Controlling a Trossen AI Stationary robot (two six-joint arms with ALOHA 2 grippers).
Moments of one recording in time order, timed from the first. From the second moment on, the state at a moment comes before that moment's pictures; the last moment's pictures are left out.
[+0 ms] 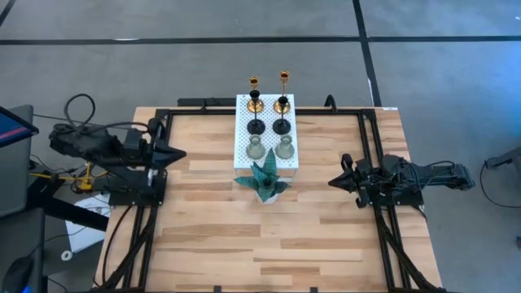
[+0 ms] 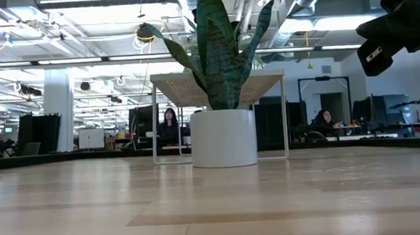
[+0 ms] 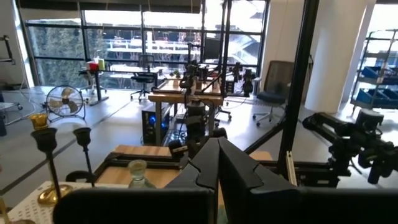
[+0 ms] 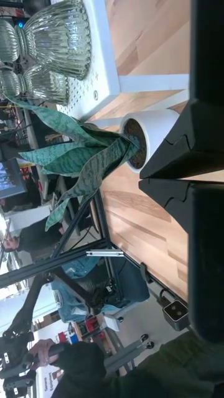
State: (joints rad) left arm -0.46 0.44 0.97 -0.27 -0.47 0.04; right arm 0.05 0.01 0.04 -0.05 -0.10 0.26
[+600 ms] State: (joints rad) left arm -0.46 0.18 0.82 -0.32 -0.47 -0.01; right arm 0.05 0.01 0.04 -0.05 -0.10 0.26
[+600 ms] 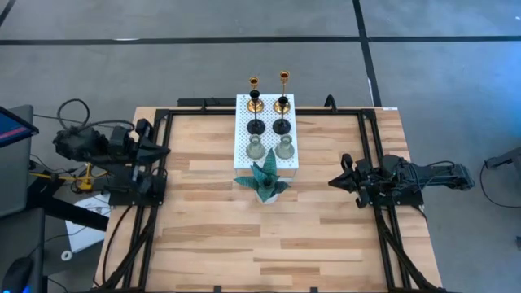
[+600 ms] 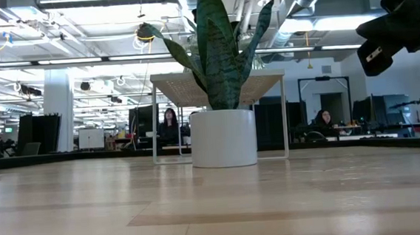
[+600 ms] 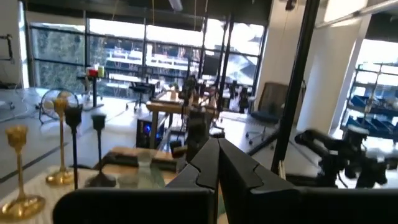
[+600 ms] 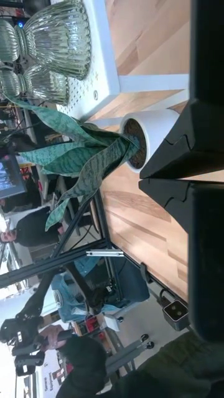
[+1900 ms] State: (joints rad) left arm -0.46 0.01 0.06 0.14 -0.03 -0.15; right arm 0.05 0.01 0.04 -0.05 -0.10 0.26
